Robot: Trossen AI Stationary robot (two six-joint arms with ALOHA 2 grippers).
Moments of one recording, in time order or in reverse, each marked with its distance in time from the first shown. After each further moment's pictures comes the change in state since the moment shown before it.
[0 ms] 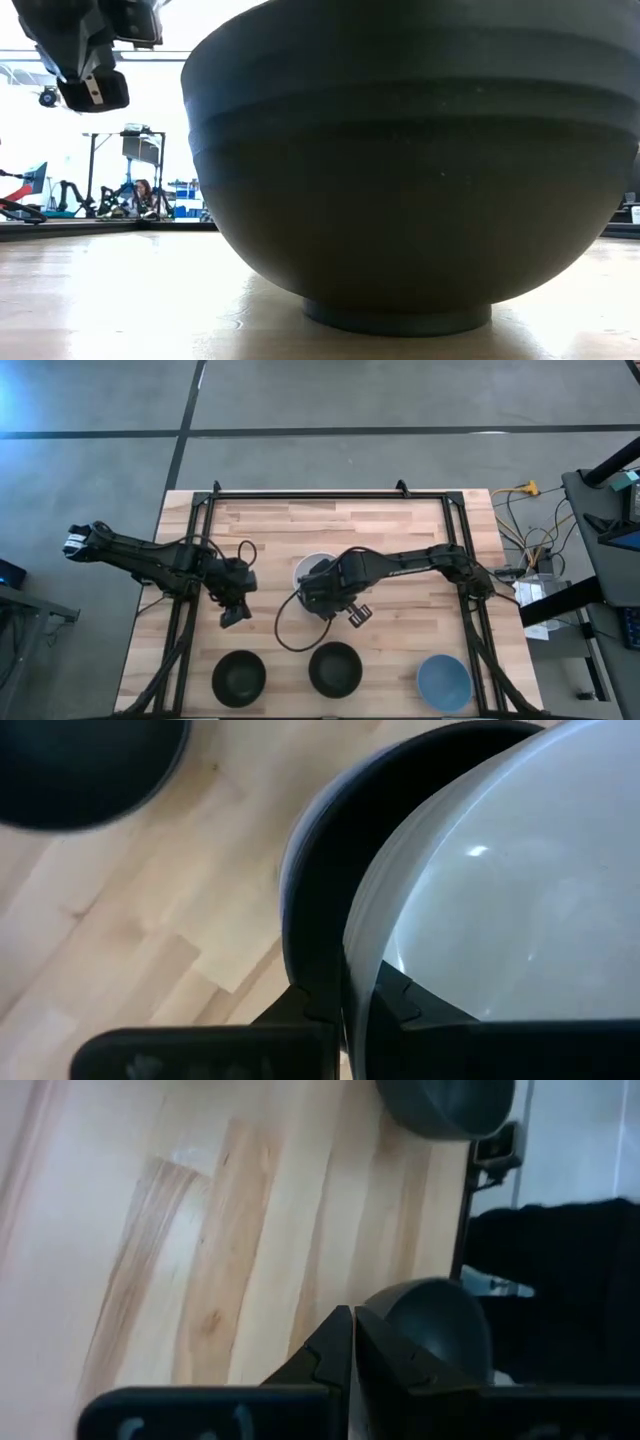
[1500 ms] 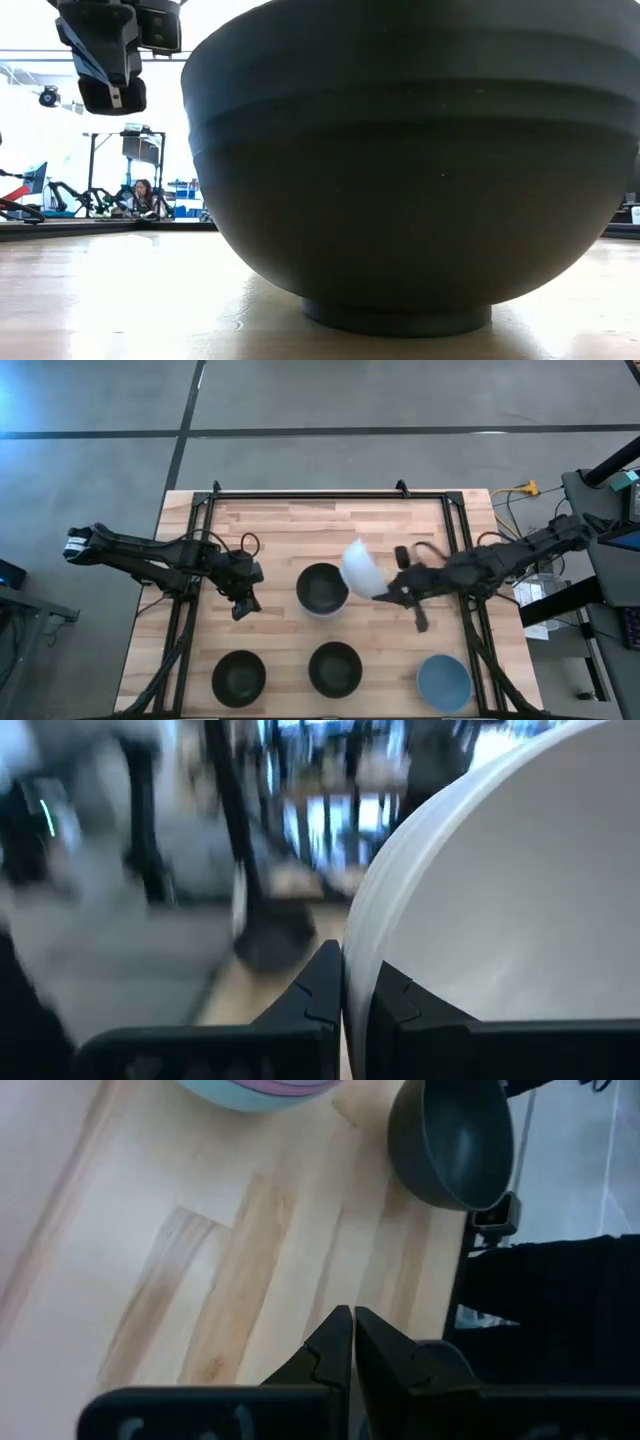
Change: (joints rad) left arm 0.075 0.035 0.007 0.084 -0.014 -0.065; right arm 0.199 -1.125 -1.281 1.367 0.140 0.653
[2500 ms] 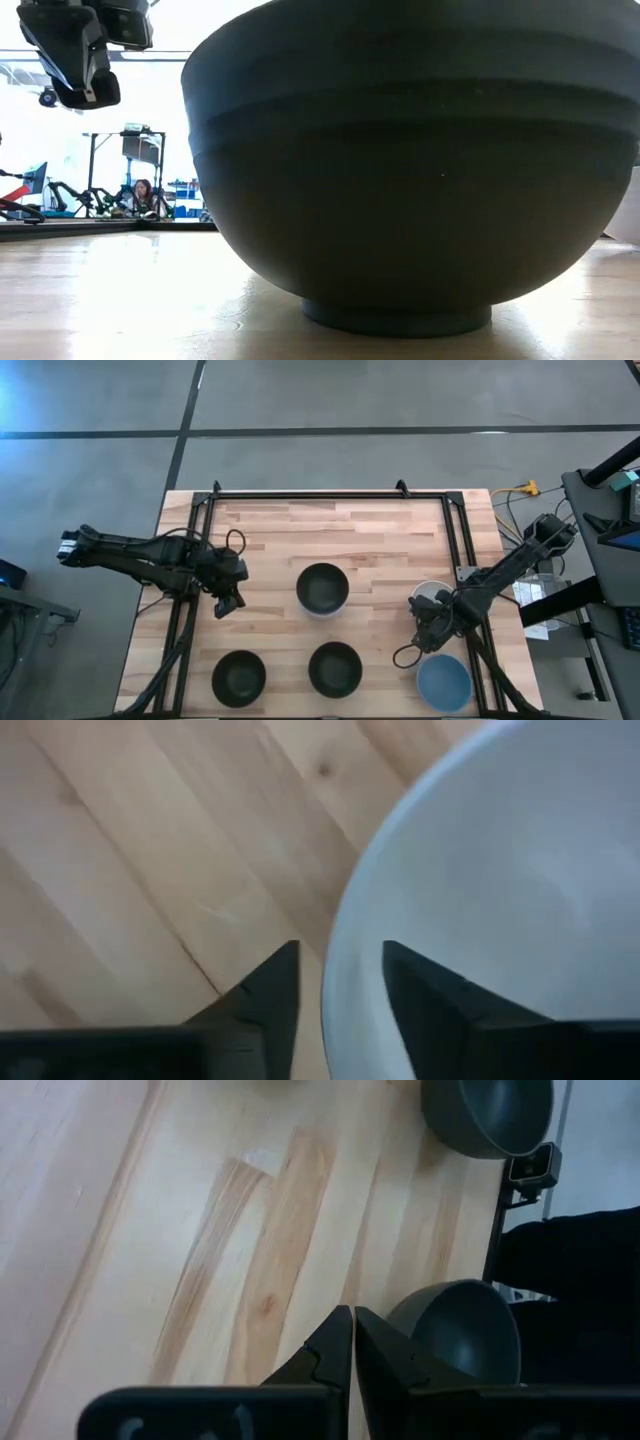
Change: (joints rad) left arm 0.003 -0.140 -0.005 -0.211 -0.042 0.088; right arm 0.311 0.227 -0.275 -0.725 -0.043 1.187
